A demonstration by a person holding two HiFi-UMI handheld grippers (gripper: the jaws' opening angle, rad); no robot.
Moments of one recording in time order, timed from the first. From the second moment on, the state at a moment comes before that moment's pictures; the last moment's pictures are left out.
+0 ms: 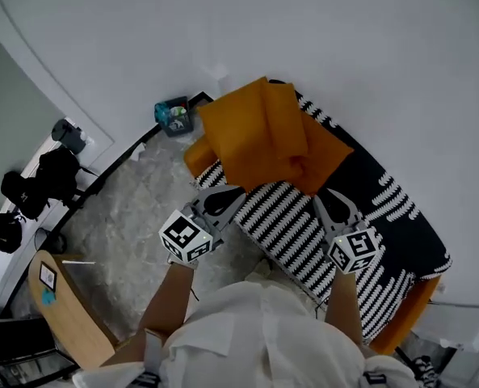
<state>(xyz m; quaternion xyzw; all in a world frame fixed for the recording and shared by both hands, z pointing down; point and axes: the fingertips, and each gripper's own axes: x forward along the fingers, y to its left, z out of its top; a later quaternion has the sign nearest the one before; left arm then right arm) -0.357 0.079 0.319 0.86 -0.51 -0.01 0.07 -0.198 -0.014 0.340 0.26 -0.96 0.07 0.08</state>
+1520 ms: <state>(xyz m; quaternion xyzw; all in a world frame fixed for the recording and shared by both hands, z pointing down) -0.431 -0.344 0.476 0.93 -0.29 0.19 0.11 -0.355 -0.339 0.568 0.33 -0.87 0.26 0.24</state>
